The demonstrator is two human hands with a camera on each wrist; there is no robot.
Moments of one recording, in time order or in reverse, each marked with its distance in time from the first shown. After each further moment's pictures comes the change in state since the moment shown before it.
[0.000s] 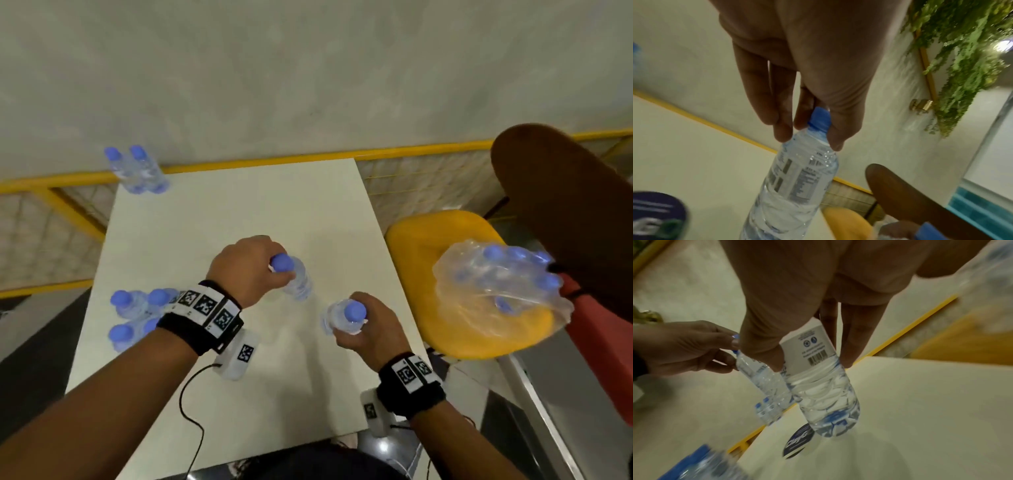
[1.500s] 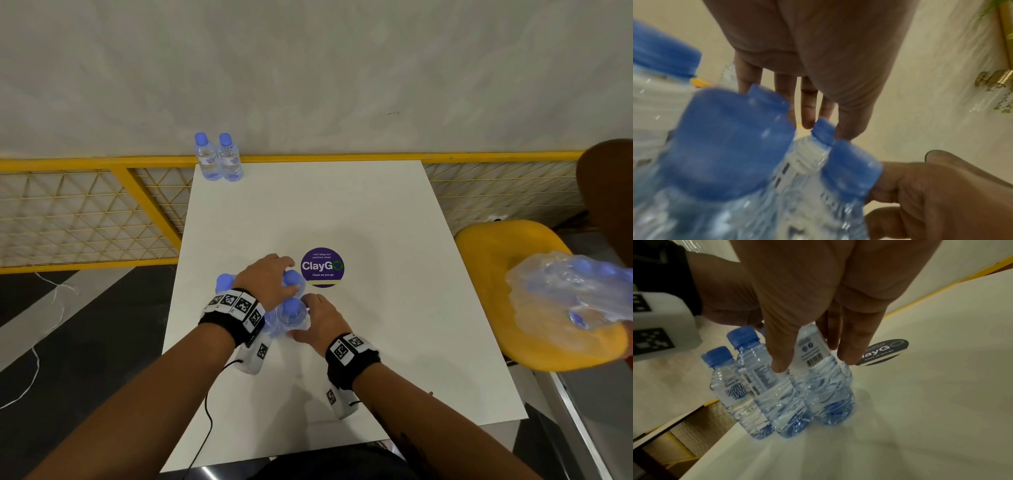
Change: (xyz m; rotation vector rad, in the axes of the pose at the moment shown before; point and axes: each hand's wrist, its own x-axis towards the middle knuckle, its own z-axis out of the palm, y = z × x) left_hand -0.036 -0.204 0.010 -0.033 -0.157 -0.160; right_hand 0.043 -0.145 0.235 -0.199 -0.398 -0.004
